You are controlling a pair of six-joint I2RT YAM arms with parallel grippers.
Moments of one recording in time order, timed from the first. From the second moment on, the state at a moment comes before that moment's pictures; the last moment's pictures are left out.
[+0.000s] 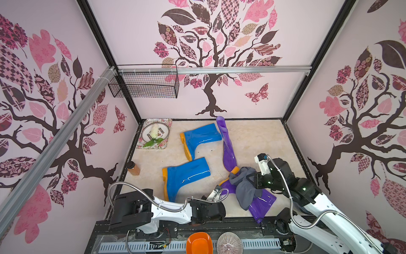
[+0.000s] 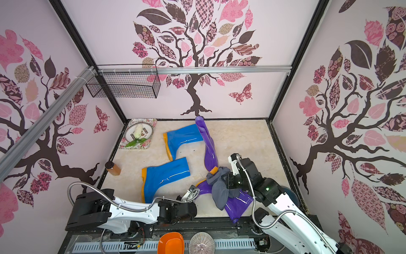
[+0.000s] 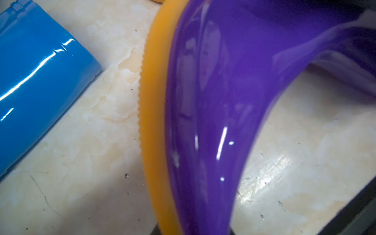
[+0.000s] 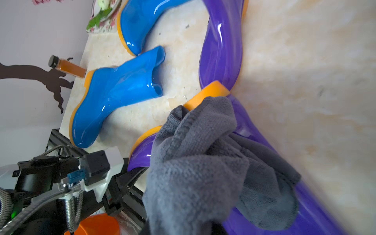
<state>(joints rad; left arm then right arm) -1.45 1.47 0.55 -0.10 -0.56 -0.66 0.60 0.75 0.70 -0.72 -0.19 0.55</state>
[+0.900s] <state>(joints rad) -1.46 1.34 0.46 -0.09 -0.51 -0.62 0.92 1.04 0.56 -0.18 -0.30 0.71</state>
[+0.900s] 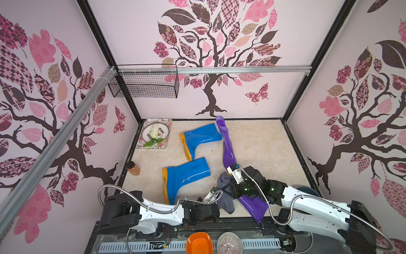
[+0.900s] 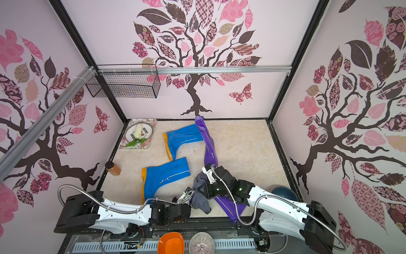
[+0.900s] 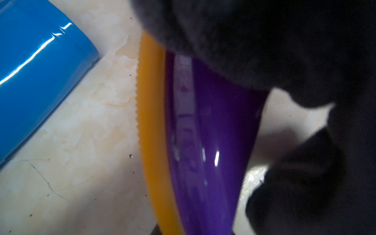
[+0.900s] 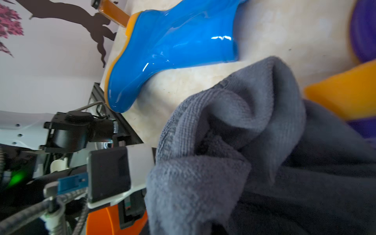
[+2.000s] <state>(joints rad) -1.46 1.28 0.43 -0.11 -0.49 -0.60 0.89 1.09 0.52 -0.18 -0.15 0.79</state>
